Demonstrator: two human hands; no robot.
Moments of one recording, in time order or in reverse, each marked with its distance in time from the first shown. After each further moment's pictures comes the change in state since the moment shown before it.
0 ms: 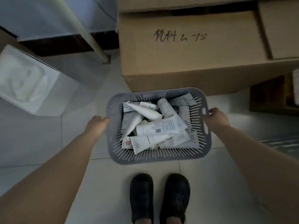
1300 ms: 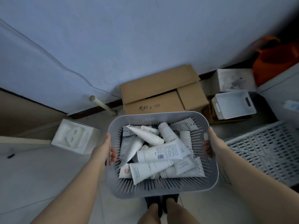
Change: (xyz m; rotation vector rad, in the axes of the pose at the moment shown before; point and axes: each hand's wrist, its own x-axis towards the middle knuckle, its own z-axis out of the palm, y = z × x) left_hand -0.358 0.117 -0.194 -0.397 -0.056 -0.007; right_hand -0.298 0.003 -0.267 0.976 -0.053 0.421
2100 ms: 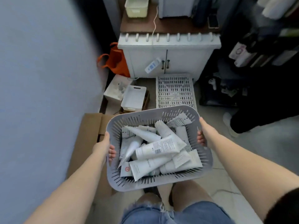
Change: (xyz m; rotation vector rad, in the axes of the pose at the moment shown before) left_hand -0.112 0.165 0.168 0.959 -0.469 0.495; right_hand -0.164 0.145 -0.086 0.935 0.461 0.266
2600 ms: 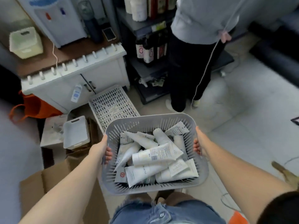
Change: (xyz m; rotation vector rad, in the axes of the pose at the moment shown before) left_hand -0.104 0.057 0.231 0.447 -0.281 0.271; right_hand -0.011 0.150 -0.208 0.541 0.279 0.201
